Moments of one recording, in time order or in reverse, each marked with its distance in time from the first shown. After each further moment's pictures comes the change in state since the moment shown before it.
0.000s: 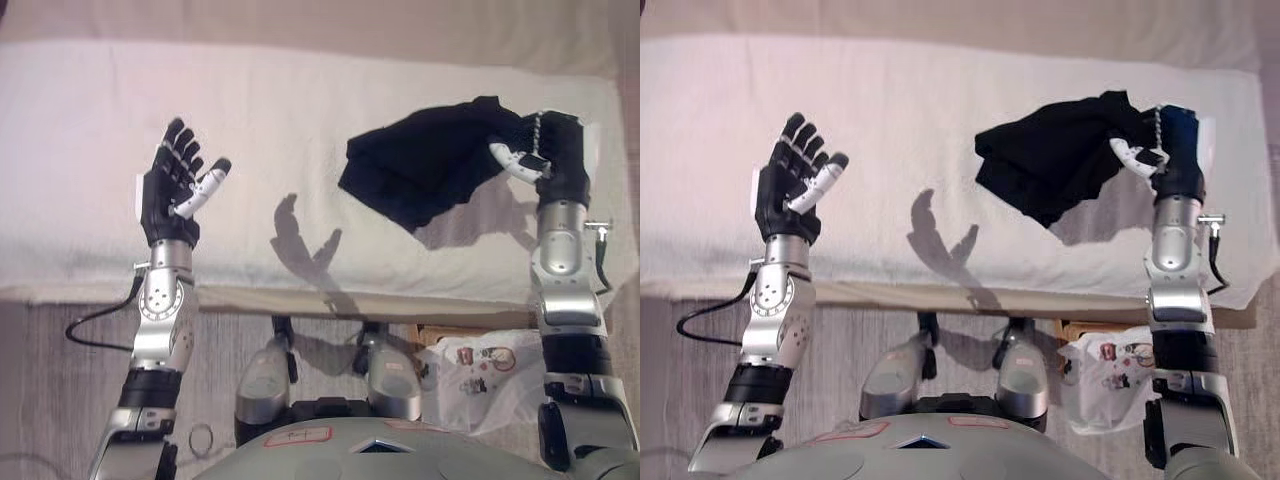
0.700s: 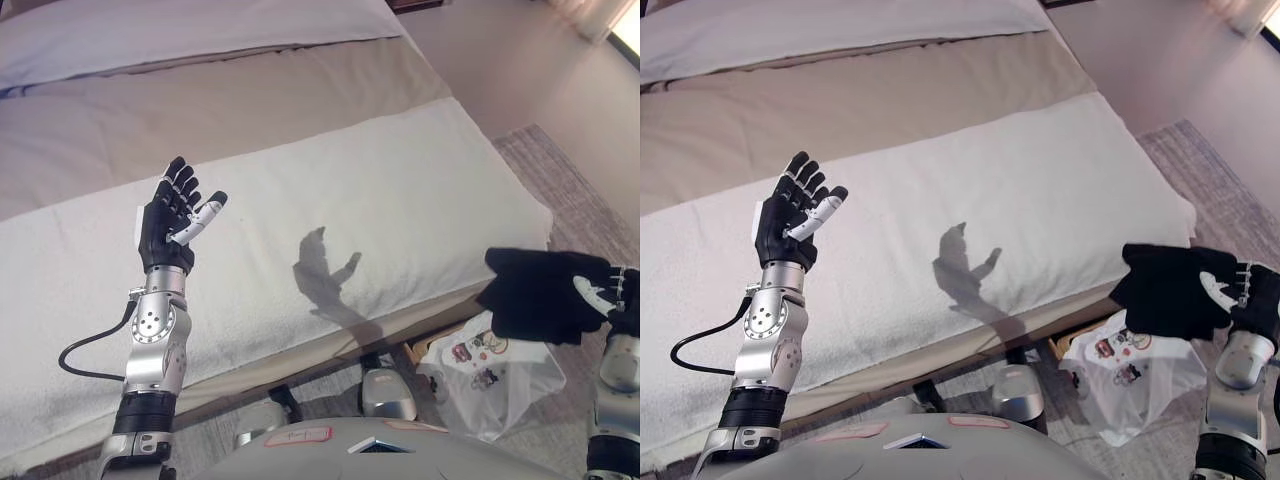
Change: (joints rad) left arm 0.070 -0.028 0.065 0.002 0.053 0.046 -0.058; right arm 0.430 0.041 -0.288 0.148 -0.001 0.030 -0.024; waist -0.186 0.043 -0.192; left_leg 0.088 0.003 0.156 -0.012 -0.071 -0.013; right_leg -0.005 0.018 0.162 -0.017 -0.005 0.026
